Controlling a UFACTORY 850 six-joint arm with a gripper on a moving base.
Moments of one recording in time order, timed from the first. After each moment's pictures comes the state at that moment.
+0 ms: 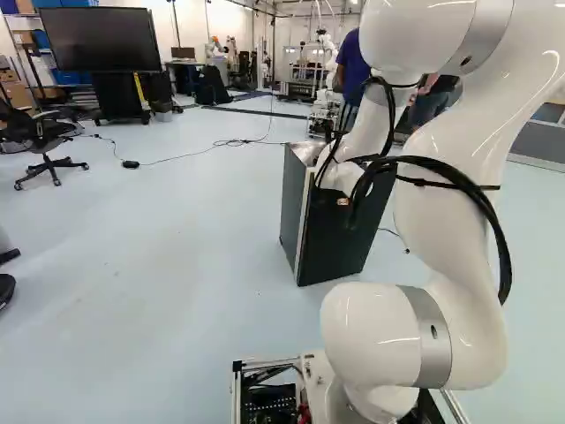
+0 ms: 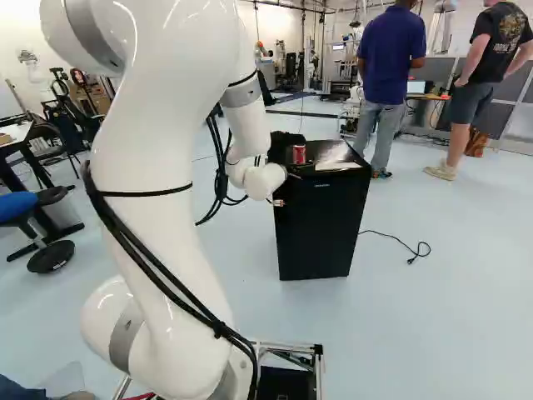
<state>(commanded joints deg) -13.2 -21.8 -41.0 1.1 58.3 0.0</state>
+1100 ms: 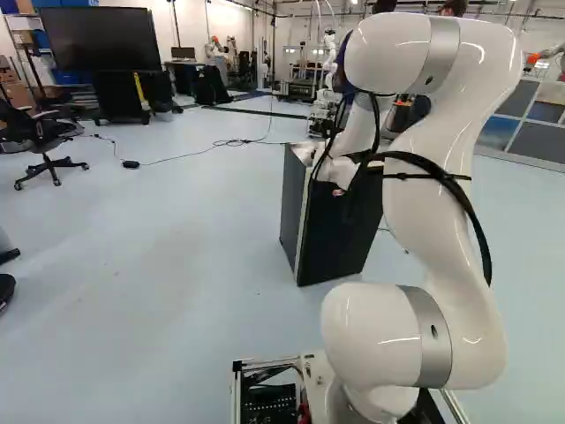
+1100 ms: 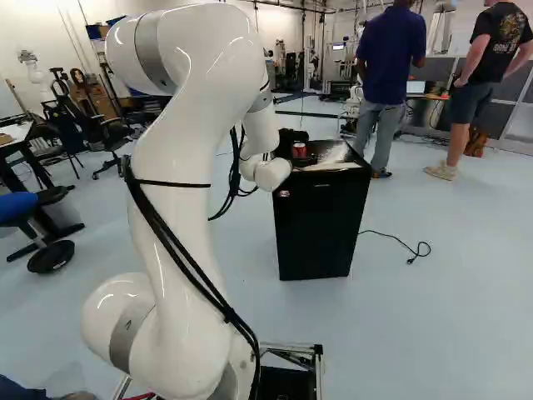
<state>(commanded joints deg) -12.8 -31.1 -52.9 1.1 58.3 0.0</state>
